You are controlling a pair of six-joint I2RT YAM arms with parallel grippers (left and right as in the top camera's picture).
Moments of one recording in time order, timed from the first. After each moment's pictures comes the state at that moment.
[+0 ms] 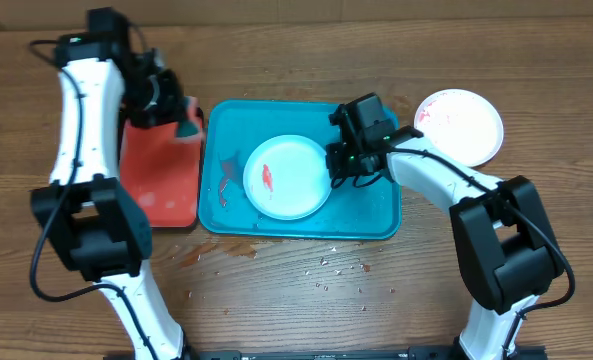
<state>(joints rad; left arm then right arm) 0.10 2.13 2.03 -1.31 0.36 -0.18 0.43 1.96 1.25 -0.40 -0.27 0.27</state>
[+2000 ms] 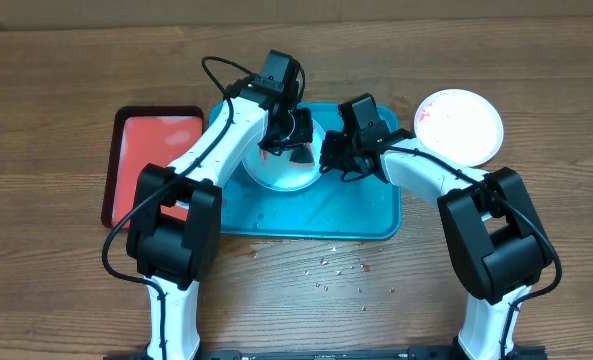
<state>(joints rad) -0.38 2.14 1.68 -0.80 0.25 -0.45 0.43 2.02 1.25 -0.26 -0.22 0.66</state>
